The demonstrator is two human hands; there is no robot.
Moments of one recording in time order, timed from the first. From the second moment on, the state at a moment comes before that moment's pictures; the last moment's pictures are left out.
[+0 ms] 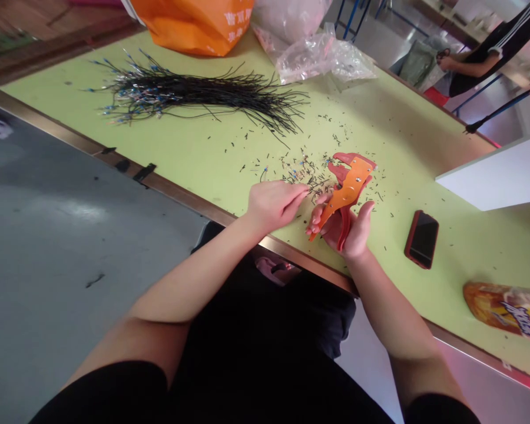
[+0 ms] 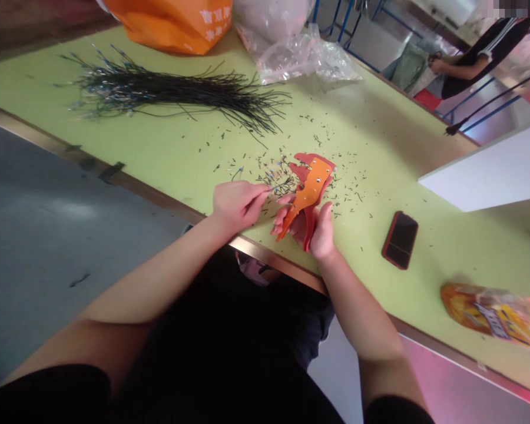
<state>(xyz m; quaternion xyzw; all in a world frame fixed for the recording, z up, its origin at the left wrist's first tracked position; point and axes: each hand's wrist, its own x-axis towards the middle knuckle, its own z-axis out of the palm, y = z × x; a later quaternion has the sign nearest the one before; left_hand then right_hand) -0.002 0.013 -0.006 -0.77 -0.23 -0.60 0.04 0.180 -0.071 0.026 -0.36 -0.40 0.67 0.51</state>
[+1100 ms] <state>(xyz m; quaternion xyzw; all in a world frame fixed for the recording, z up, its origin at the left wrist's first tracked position) -0.006 0.012 -0.008 -0.82 -0.29 -0.50 -0.03 0.188 -0.072 0.023 -0.29 -0.45 0.70 0.48</state>
